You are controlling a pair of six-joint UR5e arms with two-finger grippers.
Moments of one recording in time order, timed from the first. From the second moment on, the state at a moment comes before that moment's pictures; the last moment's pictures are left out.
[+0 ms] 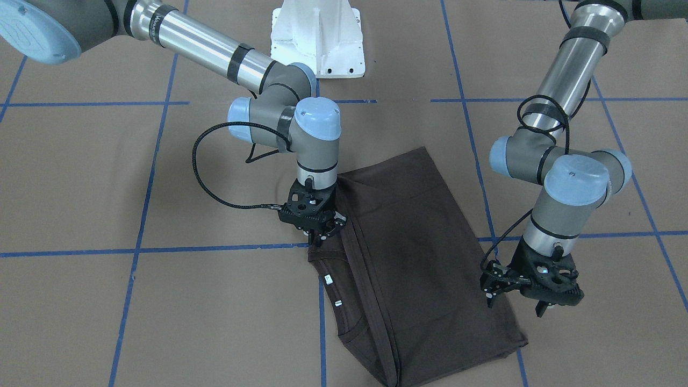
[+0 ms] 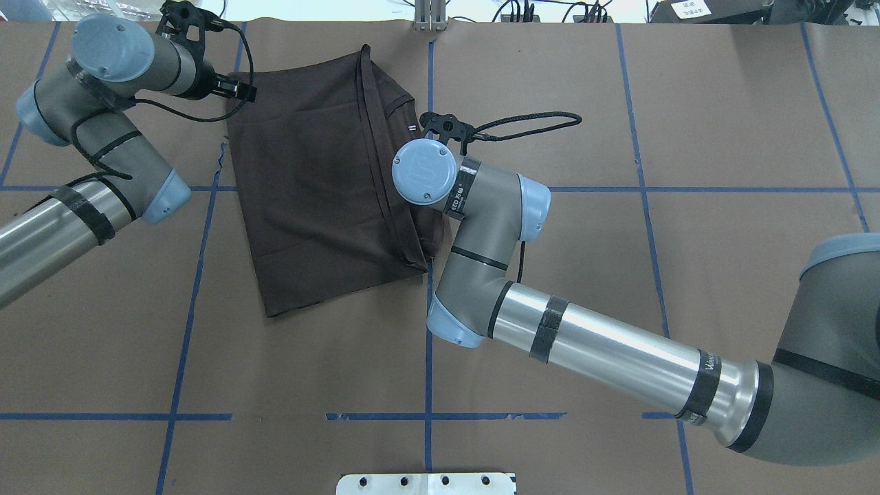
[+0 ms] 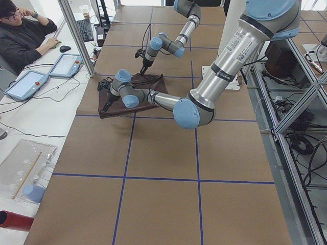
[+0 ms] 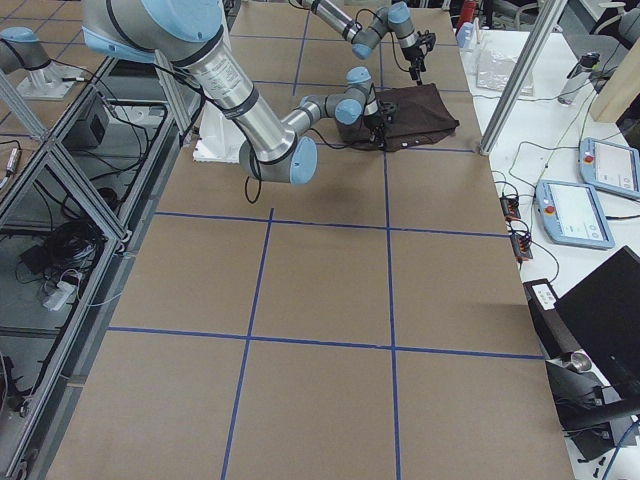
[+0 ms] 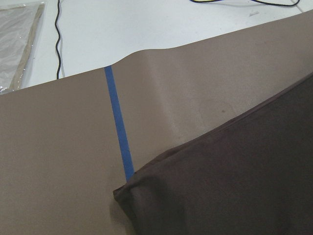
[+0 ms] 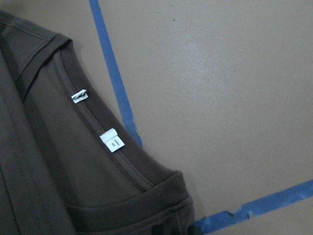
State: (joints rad) left arm -0.94 -2.21 -1.08 -2.37 -1.79 -0.69; right arm 0.52 -0.61 1.11 -1.27 1.51 1.54
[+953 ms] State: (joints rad) left arm -0.93 -2.21 -1.08 -2.38 -1.79 -0.69; right arm 0.43 -0.97 1.61 -1.38 1.46 1.55
